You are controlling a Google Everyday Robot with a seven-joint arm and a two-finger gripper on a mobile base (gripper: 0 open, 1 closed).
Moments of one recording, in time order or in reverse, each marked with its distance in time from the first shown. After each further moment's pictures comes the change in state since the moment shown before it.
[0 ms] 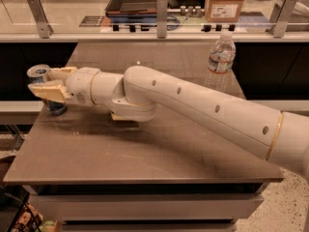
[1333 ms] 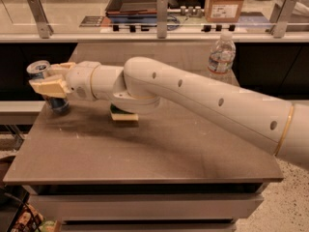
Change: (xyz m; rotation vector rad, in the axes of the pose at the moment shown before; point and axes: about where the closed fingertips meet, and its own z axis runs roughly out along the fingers) arm -0.010 -0.002 -0.007 0.005 0.045 -0.009
